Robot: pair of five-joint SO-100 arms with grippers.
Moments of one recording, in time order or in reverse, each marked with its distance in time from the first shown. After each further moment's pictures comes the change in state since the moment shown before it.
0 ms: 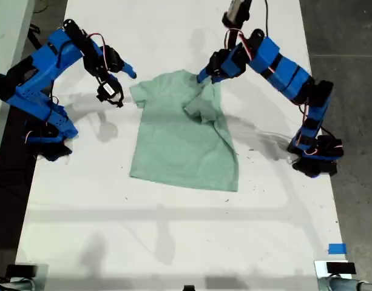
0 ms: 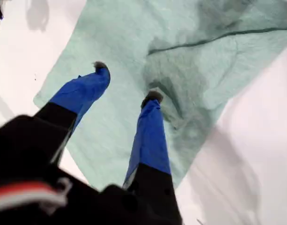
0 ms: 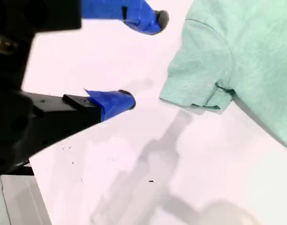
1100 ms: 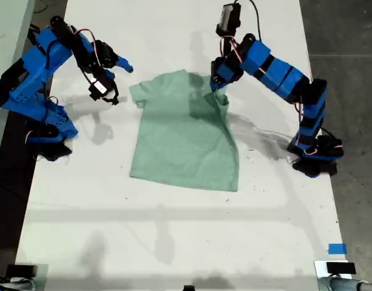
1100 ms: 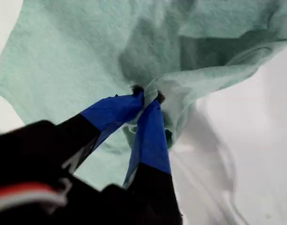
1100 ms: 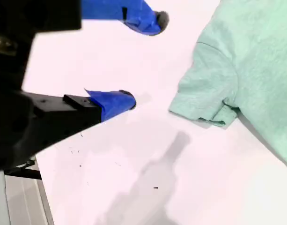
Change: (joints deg) arm 0 0.0 7.6 -1.1 2.8 -1.7; arm 1 0.4 -9.2 -0.4 0.2 -4.7
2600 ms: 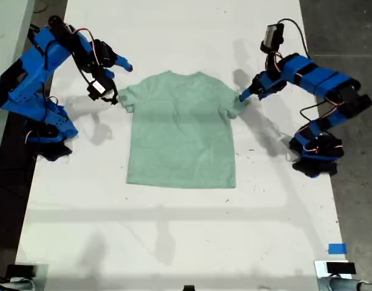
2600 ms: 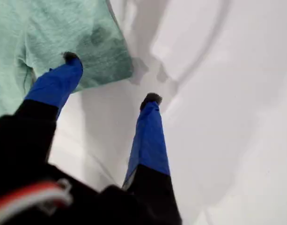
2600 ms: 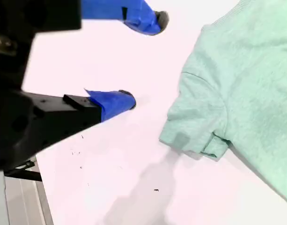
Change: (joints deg) arm 0 0.0 1.0 0.0 0.0 0.0; arm 1 25.5 35.6 74.3 -32.7 -23.0
